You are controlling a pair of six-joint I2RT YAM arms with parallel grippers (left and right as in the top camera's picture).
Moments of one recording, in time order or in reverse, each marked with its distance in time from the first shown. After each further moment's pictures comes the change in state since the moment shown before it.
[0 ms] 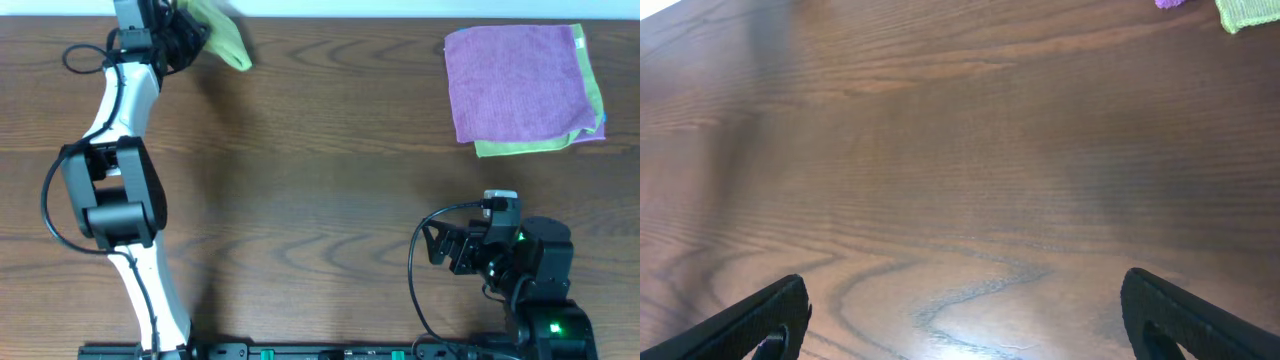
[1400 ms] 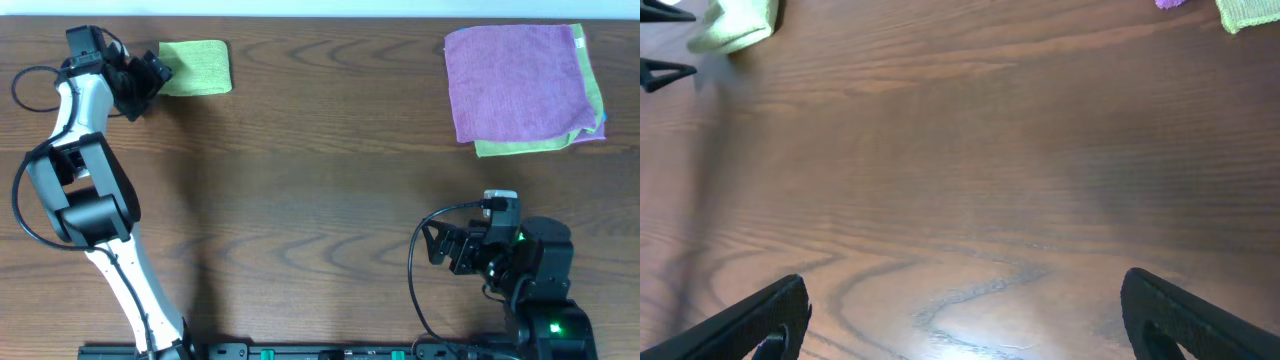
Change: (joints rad) left arm 0.187 0.060 0.016 -0.376 -0.099 0.312; right arm 0.000 0.000 -0.001 0.000 0.000 0.000
